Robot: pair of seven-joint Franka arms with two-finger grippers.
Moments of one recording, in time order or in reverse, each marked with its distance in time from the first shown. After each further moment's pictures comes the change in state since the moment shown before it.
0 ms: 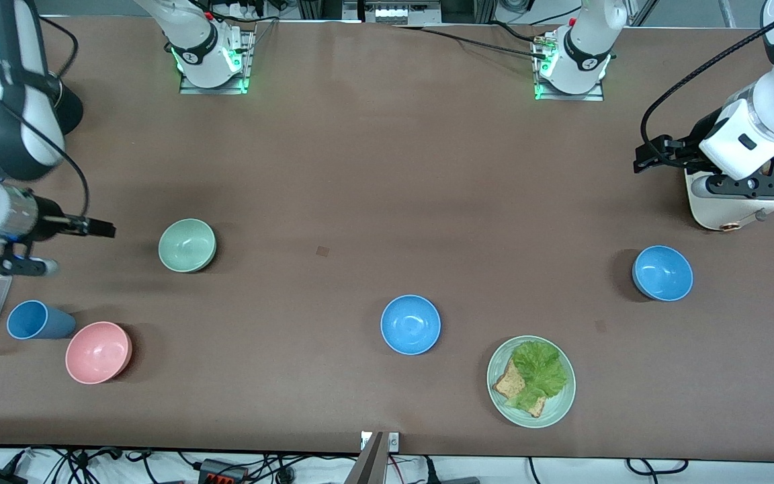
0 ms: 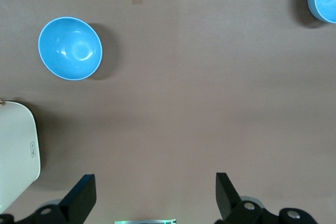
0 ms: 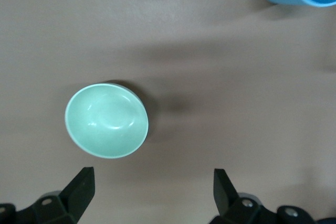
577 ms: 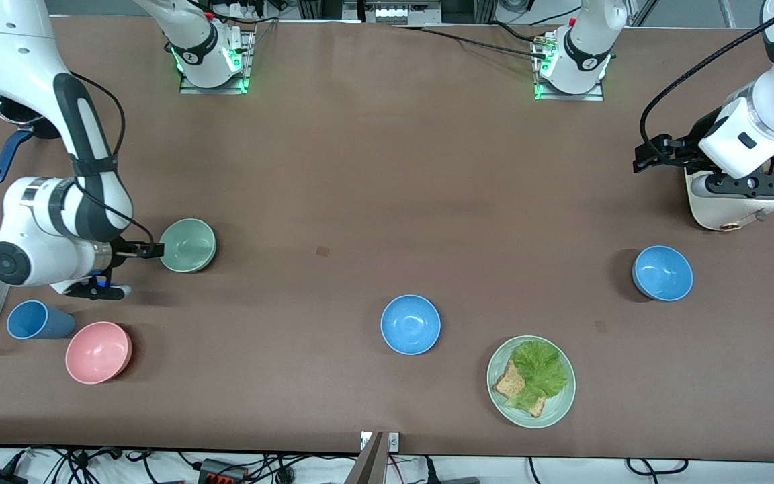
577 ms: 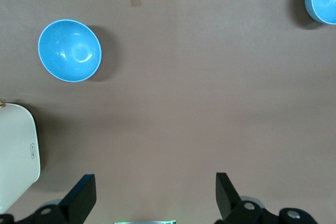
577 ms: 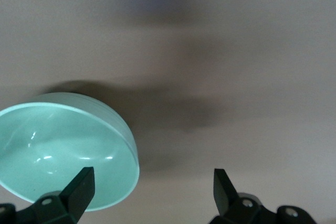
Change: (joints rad) left arm 0.000 0.000 -0.005 0.006 0.000 0.001 0.000; right arm 0.017 0.232 0.005 -0.003 0.000 0.068 0.000
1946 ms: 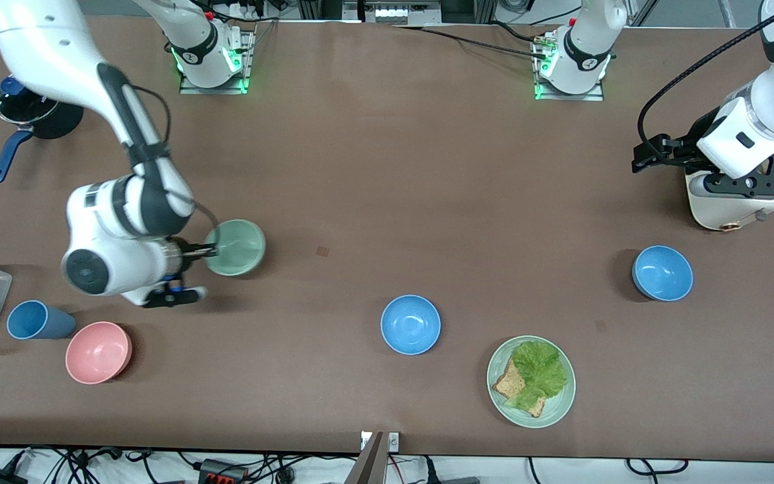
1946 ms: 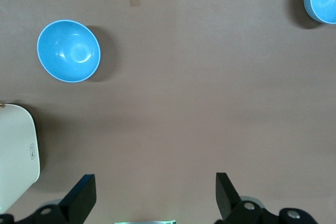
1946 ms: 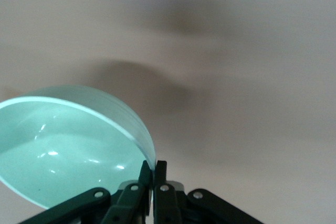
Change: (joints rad) left arm 0.000 0.000 -0.004 0.000 0.000 0.000 0.000; right arm 0.057 0.031 0.277 0.165 0.018 -0.101 0.099
